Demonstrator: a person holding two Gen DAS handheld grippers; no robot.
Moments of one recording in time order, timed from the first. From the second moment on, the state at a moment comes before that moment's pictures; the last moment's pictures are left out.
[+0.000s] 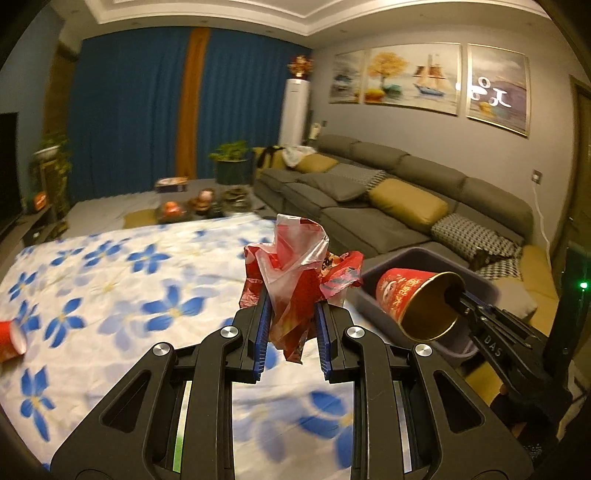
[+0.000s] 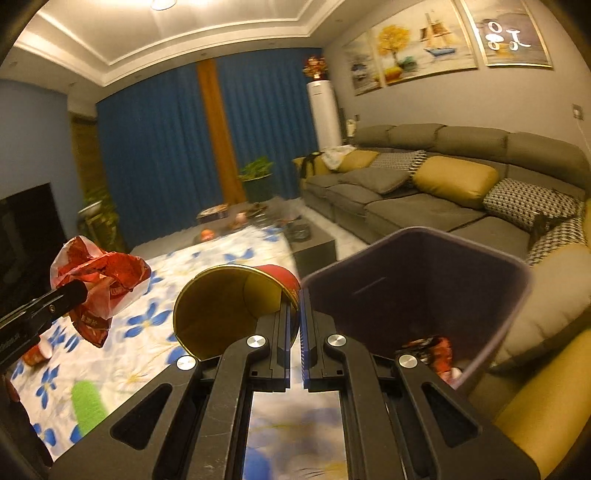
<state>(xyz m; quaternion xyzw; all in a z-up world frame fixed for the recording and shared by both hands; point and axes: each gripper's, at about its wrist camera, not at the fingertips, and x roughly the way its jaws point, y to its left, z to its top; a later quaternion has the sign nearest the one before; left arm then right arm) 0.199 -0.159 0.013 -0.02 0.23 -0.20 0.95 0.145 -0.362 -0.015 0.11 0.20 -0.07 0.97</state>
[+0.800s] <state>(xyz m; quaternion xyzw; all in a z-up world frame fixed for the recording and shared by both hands) 0.240 -0.303 -0.015 0.02 0.25 -0.32 0.92 0.142 -0.450 -0.041 0.13 0.22 -0.18 0.95</state>
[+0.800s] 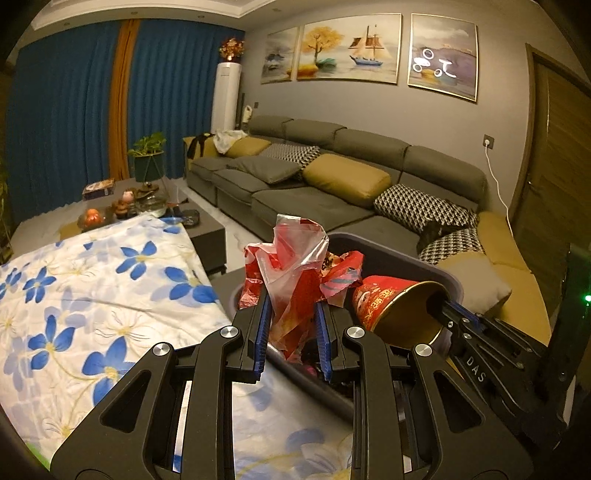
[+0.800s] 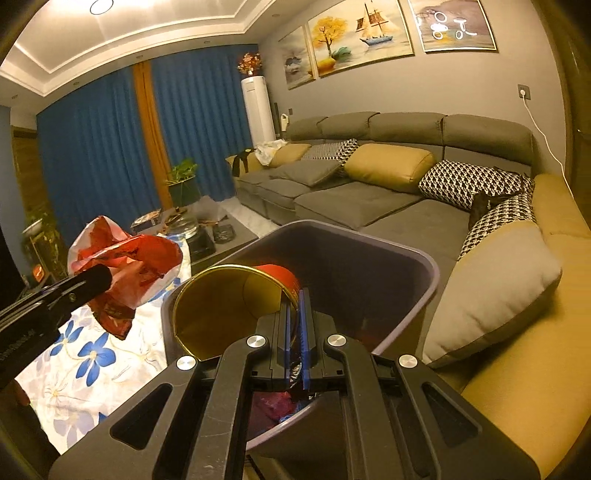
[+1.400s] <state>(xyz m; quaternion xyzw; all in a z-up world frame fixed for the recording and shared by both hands) 0.255 -0.328 -0.036 0.02 0.29 -0.33 0.90 0.143 -0.459 -0.048 0.14 0.23 -0.18 0.95</state>
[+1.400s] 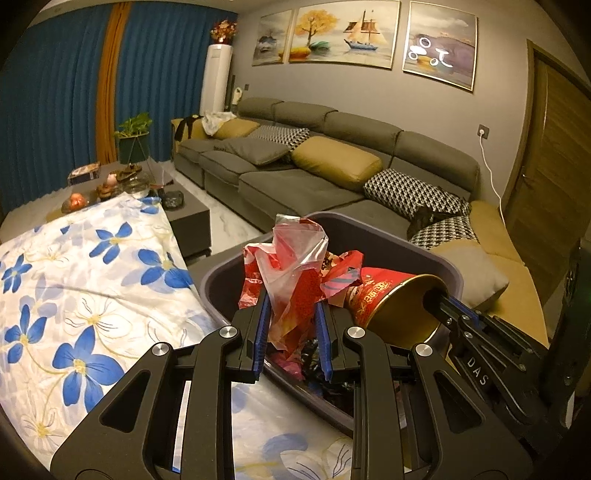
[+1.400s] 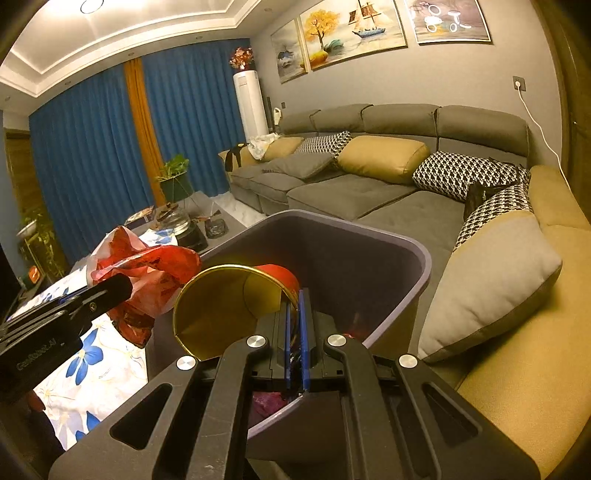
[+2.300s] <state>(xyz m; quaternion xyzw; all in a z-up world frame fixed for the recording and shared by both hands) 0.233 -0.237 -0.022 -0.01 0.24 -0.22 0.94 0.133 -0.439 -0.040 0.11 0.22 -0.19 0.95</state>
